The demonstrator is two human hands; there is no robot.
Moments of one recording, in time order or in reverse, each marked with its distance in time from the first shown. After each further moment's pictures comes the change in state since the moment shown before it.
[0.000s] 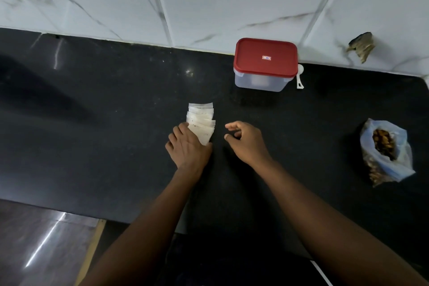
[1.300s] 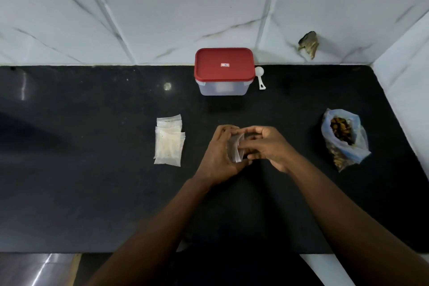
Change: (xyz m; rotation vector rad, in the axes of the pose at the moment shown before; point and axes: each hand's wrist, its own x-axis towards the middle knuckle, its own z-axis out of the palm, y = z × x) left_hand -0.050 0.088 0.022 -0.545 -0.336 0.834; right_hand -0.036 0.026 -0.123 0.570 -0.148 0.362
